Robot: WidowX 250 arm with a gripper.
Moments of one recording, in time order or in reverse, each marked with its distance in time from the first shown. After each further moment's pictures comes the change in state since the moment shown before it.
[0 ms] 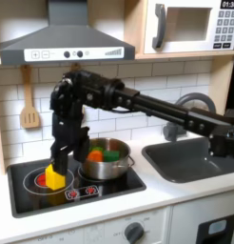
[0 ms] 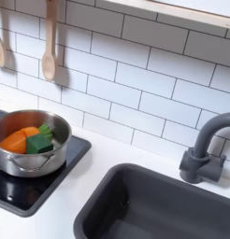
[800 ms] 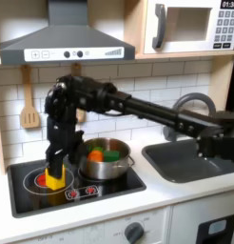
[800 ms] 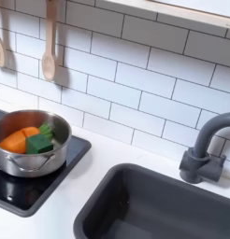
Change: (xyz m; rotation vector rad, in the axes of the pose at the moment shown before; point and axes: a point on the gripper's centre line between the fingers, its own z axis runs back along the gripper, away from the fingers) arm 0.011 0.001 -0.017 0.006 0.023 0.015
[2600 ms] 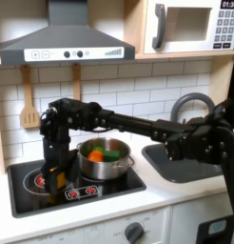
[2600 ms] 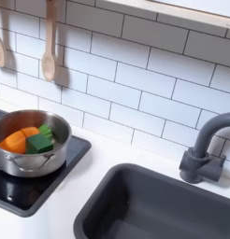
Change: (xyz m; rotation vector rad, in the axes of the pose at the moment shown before) arm 0.019 -0.017 -0.056 0.020 0.058 -0.062
